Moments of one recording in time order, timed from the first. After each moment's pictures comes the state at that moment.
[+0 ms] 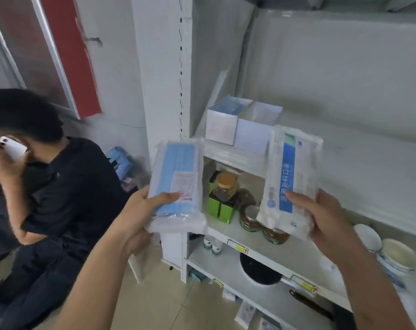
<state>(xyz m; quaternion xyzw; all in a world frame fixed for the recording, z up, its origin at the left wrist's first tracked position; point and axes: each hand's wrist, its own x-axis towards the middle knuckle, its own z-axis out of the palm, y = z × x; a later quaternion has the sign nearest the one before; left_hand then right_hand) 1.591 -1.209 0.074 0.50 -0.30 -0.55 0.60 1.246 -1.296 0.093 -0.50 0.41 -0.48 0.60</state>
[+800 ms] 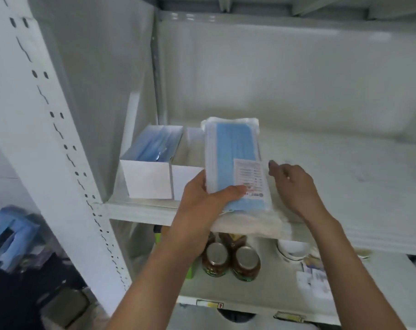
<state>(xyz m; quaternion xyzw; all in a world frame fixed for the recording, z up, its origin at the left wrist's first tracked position) 1.441 -1.444 0.138 0.38 -0.48 -0.60 0.50 1.219 -1.485 0.126 -0.58 0.71 -0.39 0.13</state>
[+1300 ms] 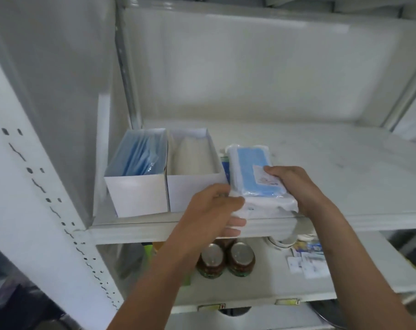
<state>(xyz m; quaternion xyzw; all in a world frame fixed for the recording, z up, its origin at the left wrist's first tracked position) 1.459 -1.471 0.136 0.40 -0.54 -0.66 0.33 1.213 -1.497 0.125 -0.38 0.65 -0.53 0.40</state>
